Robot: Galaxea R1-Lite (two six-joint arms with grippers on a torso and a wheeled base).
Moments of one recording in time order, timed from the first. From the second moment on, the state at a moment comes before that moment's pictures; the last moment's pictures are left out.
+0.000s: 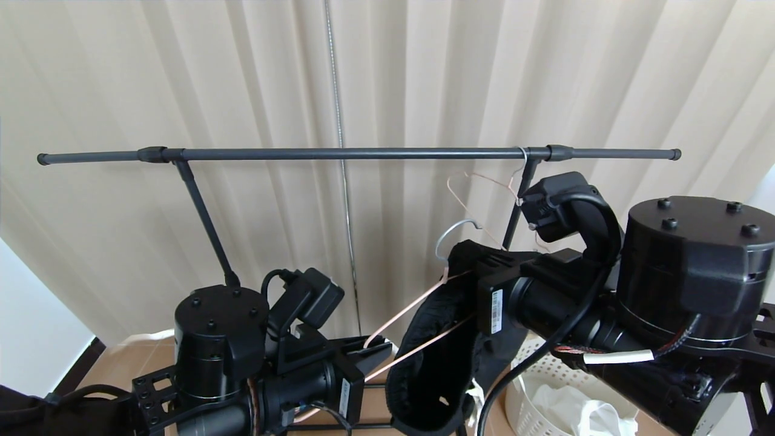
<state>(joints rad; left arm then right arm) -0.76 1.72 -0.44 -0.94 -0.14 -0.13 0.92 1.59 -0.77 -0.57 -0.51 0.16</state>
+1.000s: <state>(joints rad) -0.76 1.69 -0.44 -0.97 -0.13 -0.13 0.86 1.57 -0.79 -0.57 -0.53 0.16</state>
